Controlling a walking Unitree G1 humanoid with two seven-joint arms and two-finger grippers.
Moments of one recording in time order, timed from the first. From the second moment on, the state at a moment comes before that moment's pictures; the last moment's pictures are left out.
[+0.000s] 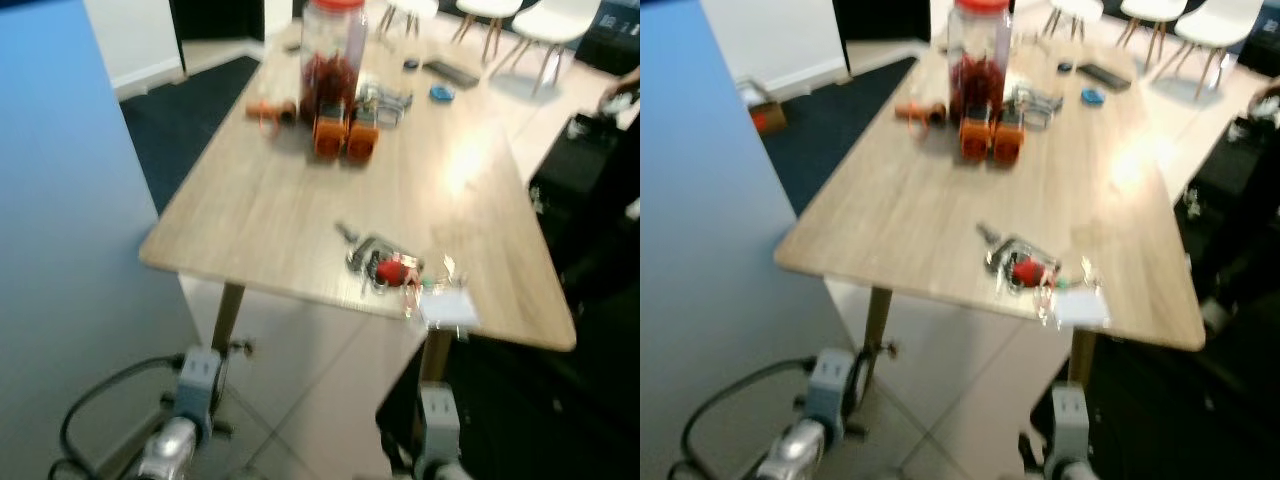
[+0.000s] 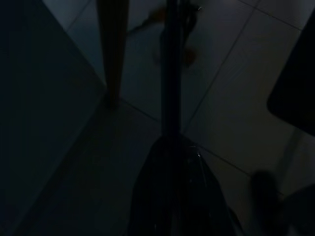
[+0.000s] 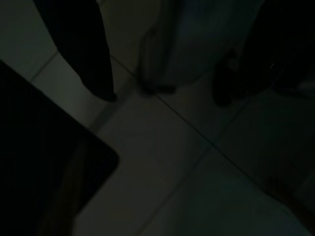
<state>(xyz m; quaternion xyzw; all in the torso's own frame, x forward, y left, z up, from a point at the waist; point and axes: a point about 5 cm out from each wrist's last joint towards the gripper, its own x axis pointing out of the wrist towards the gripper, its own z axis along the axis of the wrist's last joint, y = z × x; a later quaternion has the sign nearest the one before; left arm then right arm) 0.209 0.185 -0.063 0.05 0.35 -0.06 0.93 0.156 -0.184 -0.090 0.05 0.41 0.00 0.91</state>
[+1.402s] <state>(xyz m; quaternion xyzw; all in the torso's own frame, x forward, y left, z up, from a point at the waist) 0.190 0.211 0.047 0.07 0.11 -0.57 0.81 0.156 -0.193 -0.089 0.05 0.41 0.00 0.91</state>
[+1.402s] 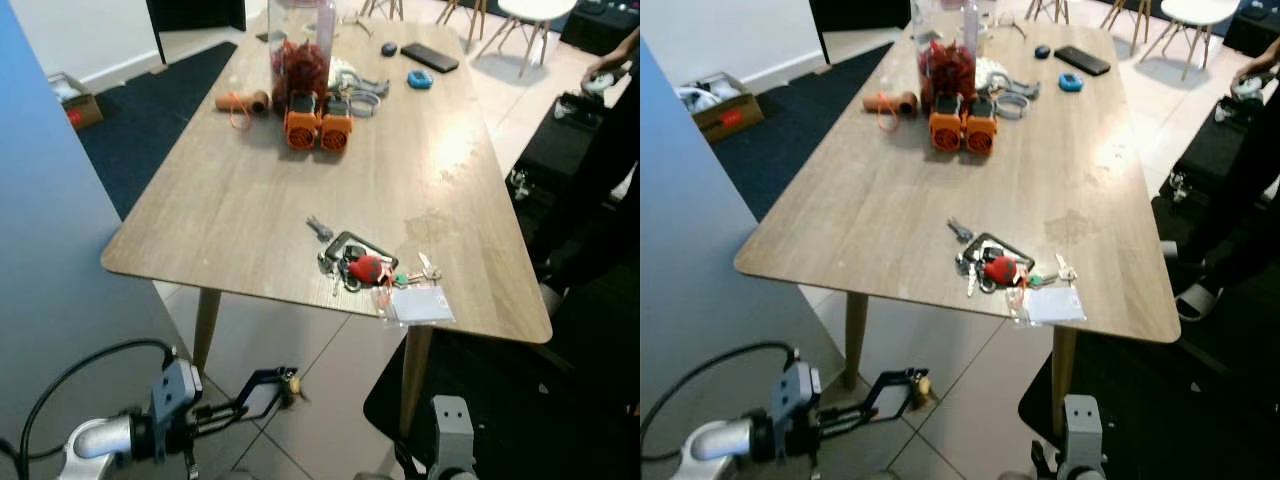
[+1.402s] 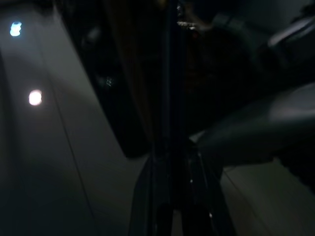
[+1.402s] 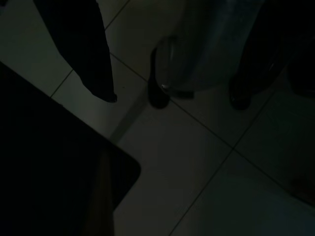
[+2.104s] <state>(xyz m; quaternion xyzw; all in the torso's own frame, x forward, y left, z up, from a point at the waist) 0.241 0.114 0.151 -0.01 -0.01 -0.60 0.80 0.156 -0.196 -0.088 0.05 0.41 0.00 0.91</state>
